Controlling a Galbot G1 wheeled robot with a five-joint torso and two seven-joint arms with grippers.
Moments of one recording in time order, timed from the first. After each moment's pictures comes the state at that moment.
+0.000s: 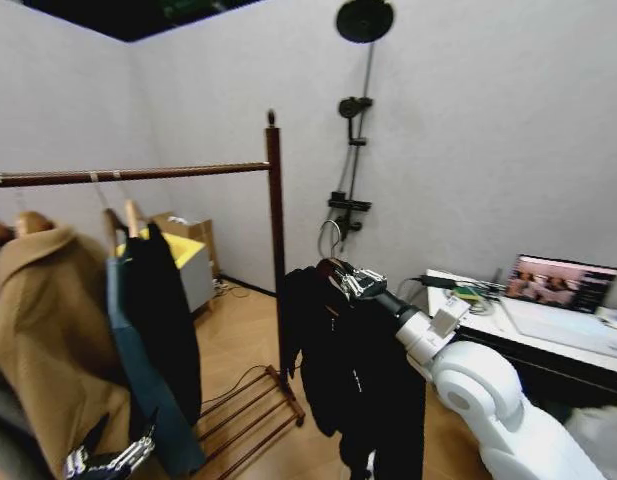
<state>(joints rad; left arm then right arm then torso) 1.94 -1.35 -0.90 -2.27 -0.51 -0.14 0.13 -0.88 0.91 0.44 2.34 0.77 -0.42 0.04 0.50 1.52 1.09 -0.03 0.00</state>
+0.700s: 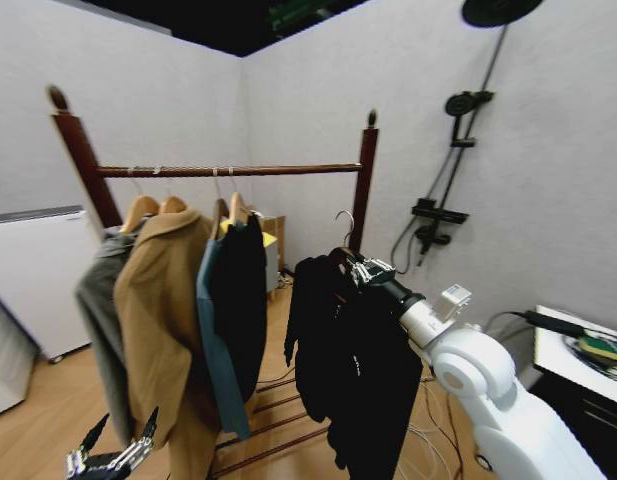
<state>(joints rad) 1.94 -1.35 -0.90 -2.27 -0.51 -0.14 0.13 -0.83 0.94 0.46 2.25 0.70 -0.39 0.05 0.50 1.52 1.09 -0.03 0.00</state>
